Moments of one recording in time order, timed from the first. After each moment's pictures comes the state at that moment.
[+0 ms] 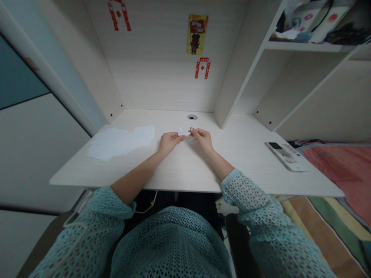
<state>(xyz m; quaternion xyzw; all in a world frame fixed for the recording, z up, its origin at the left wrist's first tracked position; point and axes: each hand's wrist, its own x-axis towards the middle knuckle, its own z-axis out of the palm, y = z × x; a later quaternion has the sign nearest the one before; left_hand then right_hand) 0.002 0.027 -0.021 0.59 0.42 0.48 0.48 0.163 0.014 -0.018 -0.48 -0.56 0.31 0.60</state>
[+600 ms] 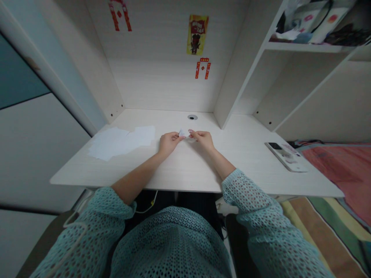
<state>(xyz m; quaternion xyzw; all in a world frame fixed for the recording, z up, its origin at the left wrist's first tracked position) -0.004 0.023 -0.020 0.67 0.46 0.47 0.33 0.170 0.015 -0.017 -0.54 -0.56 0.32 0.54</state>
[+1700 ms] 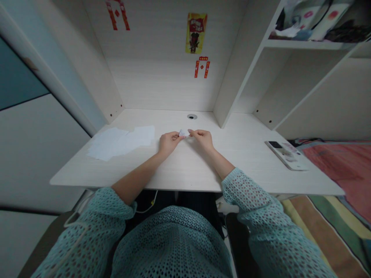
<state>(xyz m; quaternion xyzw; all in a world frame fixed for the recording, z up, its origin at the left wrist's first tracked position) -0.004 0.021 -0.018 0.71 0.47 0.45 0.28 0.166 0.011 -0.016 -0.53 -0.55 0.30 0.57</state>
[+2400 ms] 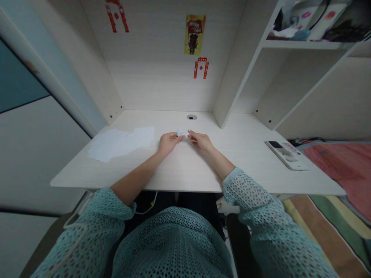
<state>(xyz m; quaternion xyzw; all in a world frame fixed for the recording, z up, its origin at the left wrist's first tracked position) -0.001 0.031 -0.028 0.63 0.41 0.49 0.43 0.158 0.012 -0.017 -0.50 -0.39 0.53 0.56</state>
